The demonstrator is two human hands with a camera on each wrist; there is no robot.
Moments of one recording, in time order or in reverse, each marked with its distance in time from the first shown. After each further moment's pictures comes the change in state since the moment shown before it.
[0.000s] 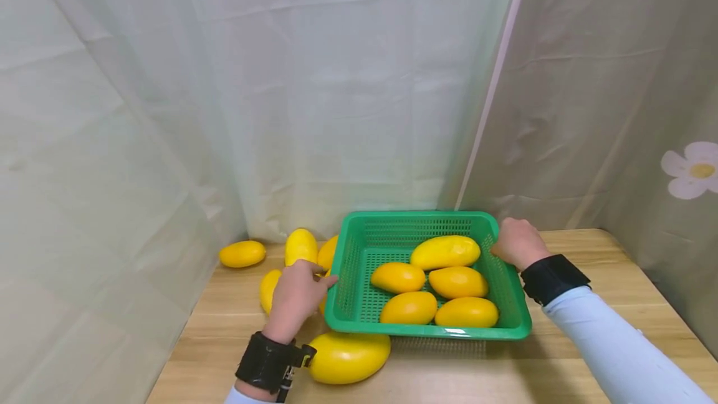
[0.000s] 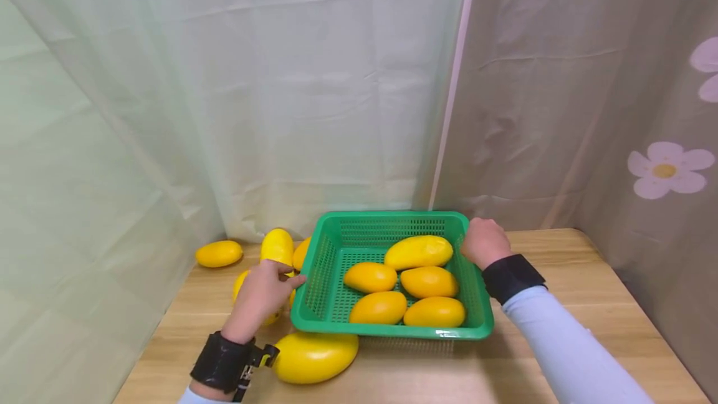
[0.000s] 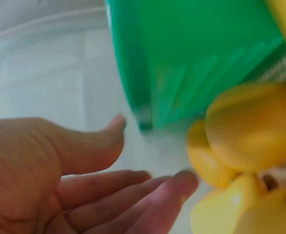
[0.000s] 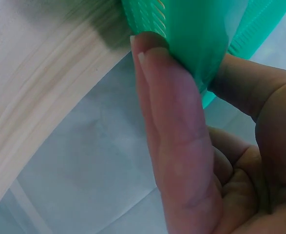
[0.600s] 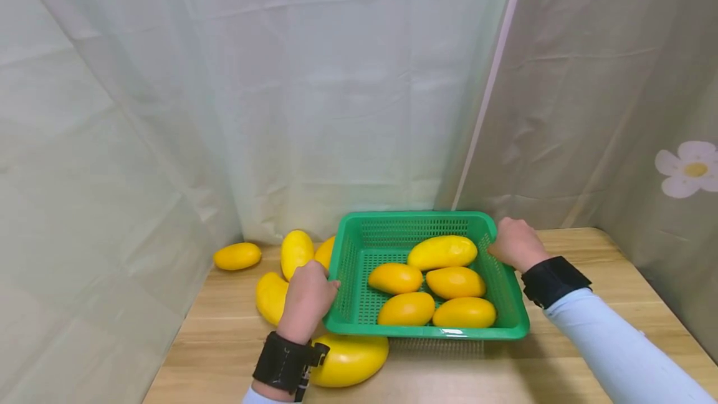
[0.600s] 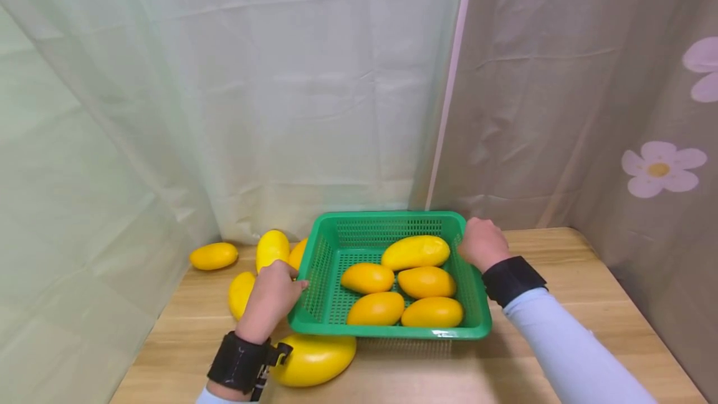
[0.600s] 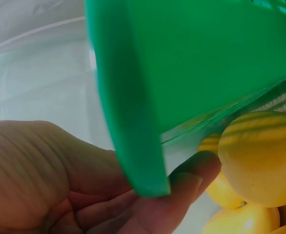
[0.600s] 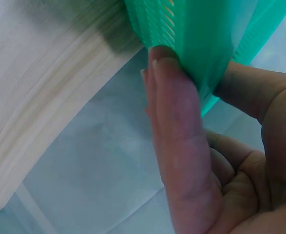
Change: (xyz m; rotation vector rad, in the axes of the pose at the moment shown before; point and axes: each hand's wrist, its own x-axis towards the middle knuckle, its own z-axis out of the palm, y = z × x) left_hand -0.005 0.026 0.013 0.030 -0.038 -0.023; right_hand -0.001 0.005 0.003 0.037 -0.011 0.011
